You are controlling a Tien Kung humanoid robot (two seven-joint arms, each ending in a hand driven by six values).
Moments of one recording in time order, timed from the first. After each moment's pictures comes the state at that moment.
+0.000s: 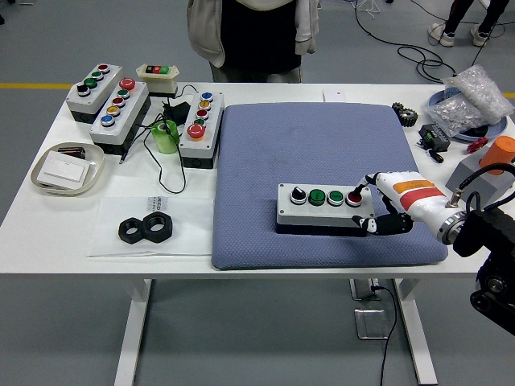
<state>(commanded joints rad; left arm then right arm) -0.10 0.14 -0.35 -0.27 0.35 0.35 0.25 0.57 -0.58 0.60 1.48 -1.81 -0.15 -0.22</state>
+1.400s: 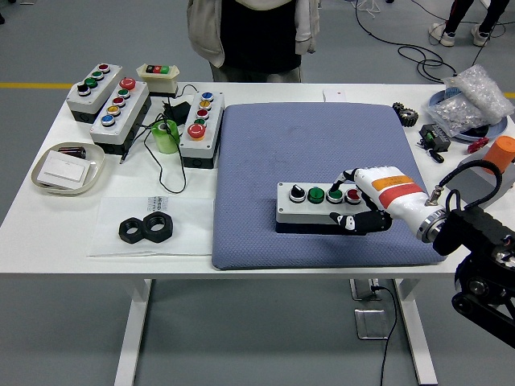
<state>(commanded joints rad) -0.09 0.14 -0.36 -0.27 0.36 0.35 0.26 0.60 -0.53 0.57 1.51 -1.83 -0.19 -0.25</state>
